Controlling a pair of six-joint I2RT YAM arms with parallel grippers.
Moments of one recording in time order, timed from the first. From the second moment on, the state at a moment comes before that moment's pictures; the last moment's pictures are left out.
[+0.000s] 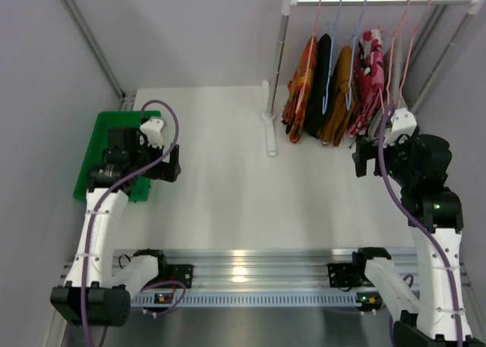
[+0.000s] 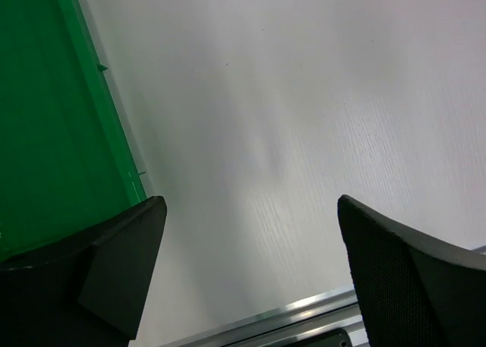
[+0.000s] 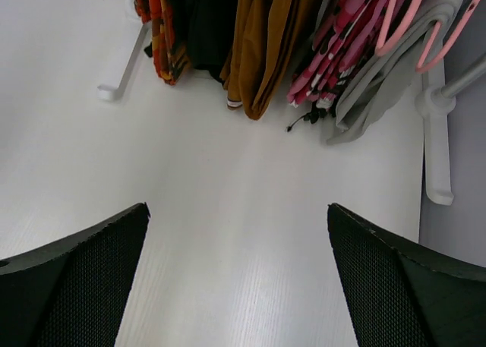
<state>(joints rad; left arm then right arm) -0.01 1.01 1.12 -0.87 0.24 0.17 -0.02 0.75 1.11 -0.77 -0.19 -0.21</state>
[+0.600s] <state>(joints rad) -0.01 0.98 1.10 -0.75 -0.01 0.00 0.09 1.12 1.66 -0.77 -0.39 0.00</state>
